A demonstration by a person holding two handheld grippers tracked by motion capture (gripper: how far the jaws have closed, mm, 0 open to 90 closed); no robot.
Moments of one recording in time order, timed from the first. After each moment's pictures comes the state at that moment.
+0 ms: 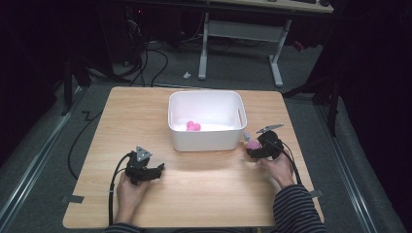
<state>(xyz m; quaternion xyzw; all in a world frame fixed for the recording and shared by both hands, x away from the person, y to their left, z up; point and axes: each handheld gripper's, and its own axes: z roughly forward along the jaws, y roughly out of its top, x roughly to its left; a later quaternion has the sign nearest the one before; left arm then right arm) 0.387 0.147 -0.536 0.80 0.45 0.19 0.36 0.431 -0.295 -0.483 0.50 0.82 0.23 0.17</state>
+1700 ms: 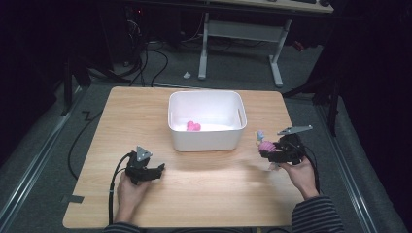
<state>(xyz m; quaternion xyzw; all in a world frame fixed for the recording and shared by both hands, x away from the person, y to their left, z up) 0.387 0.147 -0.536 0.80 0.45 0.19 0.36 0.383 -0.332 -0.429 0.49 0.81 0.30 0.14</state>
